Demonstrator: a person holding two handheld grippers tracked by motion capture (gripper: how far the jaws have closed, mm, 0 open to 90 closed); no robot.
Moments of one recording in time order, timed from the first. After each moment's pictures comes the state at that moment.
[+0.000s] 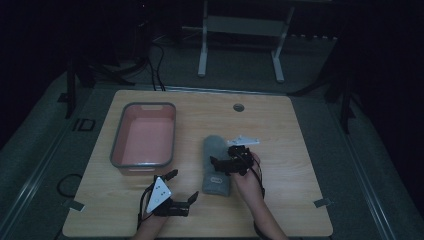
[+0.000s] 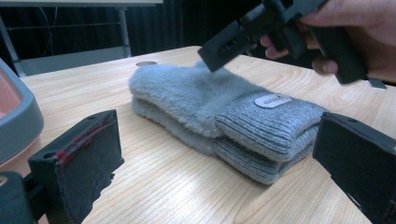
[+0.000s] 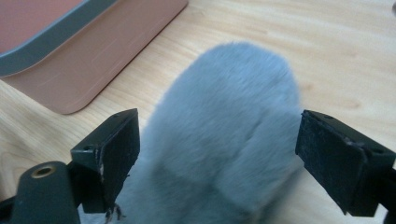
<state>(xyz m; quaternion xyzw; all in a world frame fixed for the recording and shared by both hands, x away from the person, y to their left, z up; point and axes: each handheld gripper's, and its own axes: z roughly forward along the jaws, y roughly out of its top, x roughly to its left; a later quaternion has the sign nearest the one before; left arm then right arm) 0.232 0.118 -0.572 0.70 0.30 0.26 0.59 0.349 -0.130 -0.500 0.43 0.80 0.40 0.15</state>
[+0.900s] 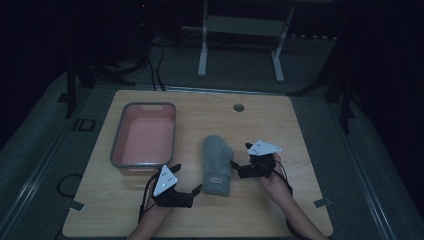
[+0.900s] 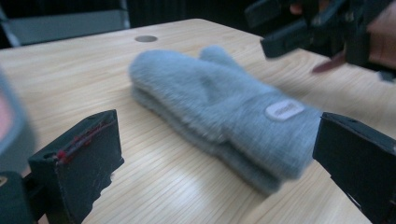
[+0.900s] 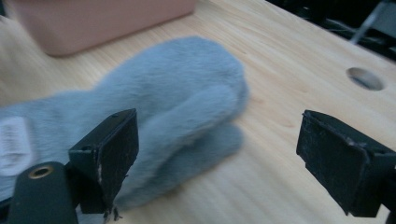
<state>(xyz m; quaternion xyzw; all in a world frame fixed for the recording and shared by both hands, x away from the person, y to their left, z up) 0.255 0.103 -0.541 0.73 0.34 0.20 0.55 0.348 -0.197 -0.506 0.27 0.84 0.43 0.22</state>
